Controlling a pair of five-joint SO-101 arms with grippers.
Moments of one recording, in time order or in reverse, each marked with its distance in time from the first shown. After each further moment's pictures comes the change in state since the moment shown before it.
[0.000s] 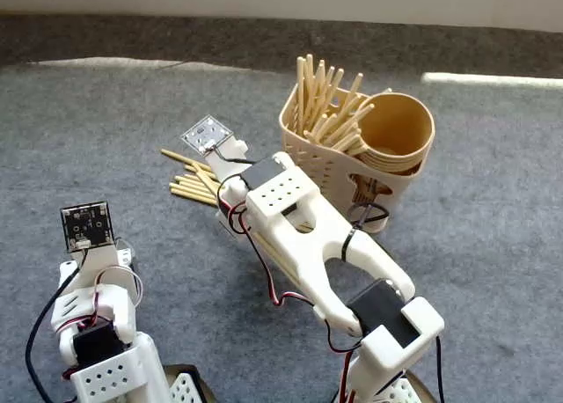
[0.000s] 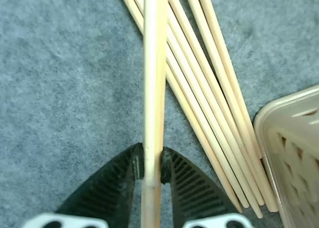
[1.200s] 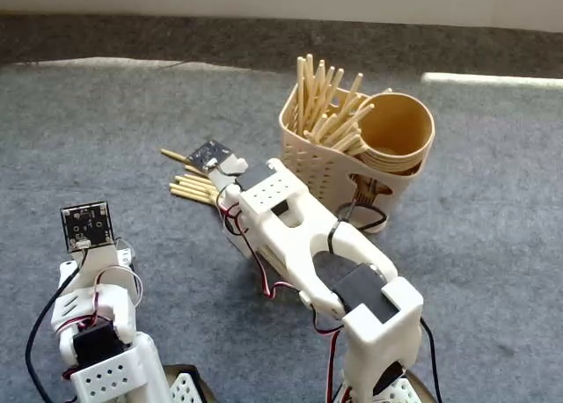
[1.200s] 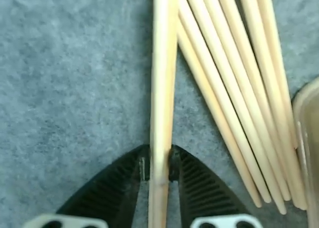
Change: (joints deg) left arm 0.0 0.0 0.0 0.0 0.0; right arm 0.0 8.3 0.1 3.2 1.5
